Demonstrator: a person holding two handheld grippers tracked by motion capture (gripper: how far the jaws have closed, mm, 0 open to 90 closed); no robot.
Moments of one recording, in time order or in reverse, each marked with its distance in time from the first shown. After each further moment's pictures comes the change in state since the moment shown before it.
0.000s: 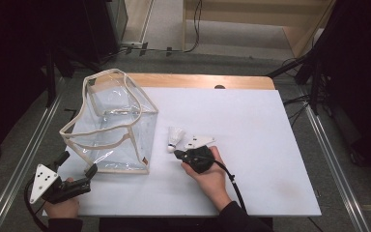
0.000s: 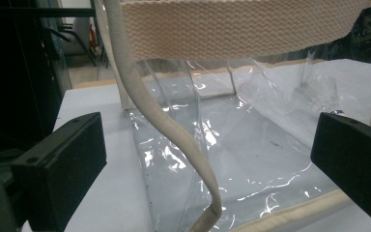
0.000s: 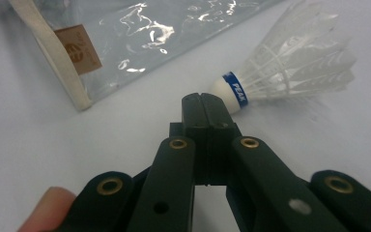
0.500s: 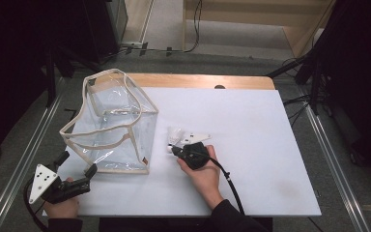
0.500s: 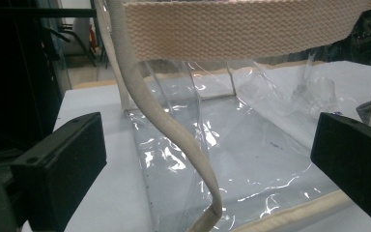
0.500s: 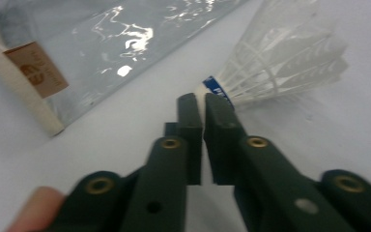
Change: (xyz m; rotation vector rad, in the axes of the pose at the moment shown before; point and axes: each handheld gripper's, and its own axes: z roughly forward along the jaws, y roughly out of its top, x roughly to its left) left arm 0.001 0.000 0.000 -0.004 -0.001 -0.006; right arm -0.003 0.003 0.015 0.003 -0.065 0.103
